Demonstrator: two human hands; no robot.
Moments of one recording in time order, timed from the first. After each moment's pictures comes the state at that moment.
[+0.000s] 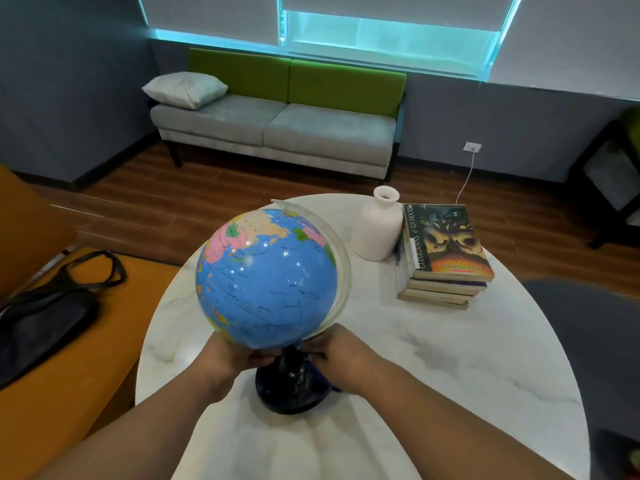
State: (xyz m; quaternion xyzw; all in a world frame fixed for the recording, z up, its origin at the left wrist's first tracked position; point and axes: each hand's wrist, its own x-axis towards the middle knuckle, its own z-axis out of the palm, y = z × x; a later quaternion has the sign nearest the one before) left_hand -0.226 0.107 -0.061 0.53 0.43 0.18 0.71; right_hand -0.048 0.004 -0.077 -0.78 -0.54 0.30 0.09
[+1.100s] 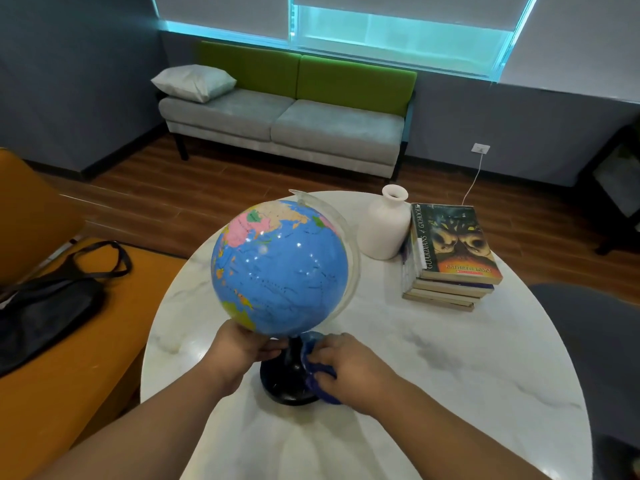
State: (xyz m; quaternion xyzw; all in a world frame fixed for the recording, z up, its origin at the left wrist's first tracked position) left_hand -0.215 0.096 -0.049 0.52 0.43 0.20 0.71; right_hand -0.056 -0.025 -0.054 -0.72 -0.64 0.26 0.10
